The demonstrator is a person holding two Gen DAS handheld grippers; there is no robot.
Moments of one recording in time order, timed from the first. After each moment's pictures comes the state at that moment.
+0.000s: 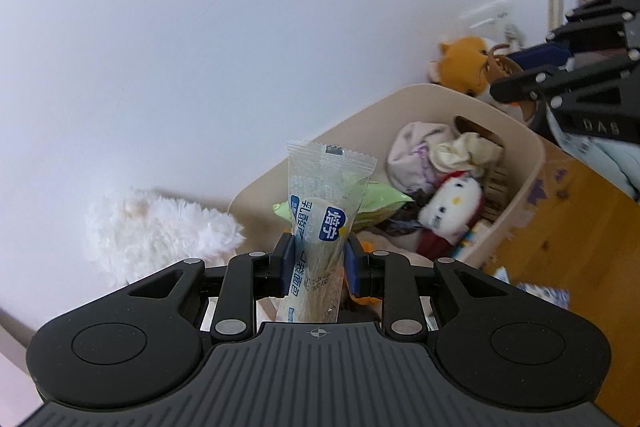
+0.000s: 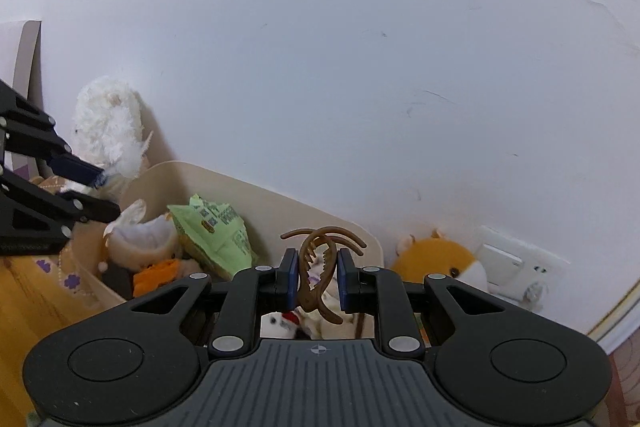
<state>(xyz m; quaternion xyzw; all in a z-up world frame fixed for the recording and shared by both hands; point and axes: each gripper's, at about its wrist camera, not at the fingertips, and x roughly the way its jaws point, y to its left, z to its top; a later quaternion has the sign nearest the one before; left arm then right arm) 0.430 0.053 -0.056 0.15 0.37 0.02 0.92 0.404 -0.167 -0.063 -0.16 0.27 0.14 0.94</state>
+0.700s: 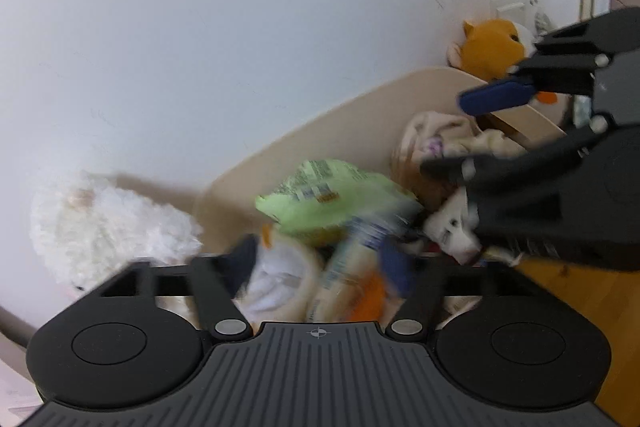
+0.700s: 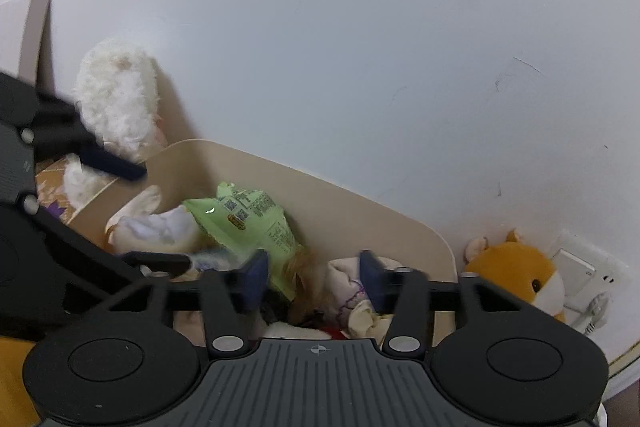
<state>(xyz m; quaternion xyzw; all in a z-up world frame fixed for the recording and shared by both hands) 0.466 0.041 -0.088 0.13 0.39 0.04 0.91 0.446 -0.134 -0.106 -0.17 0.29 0.18 0.92</state>
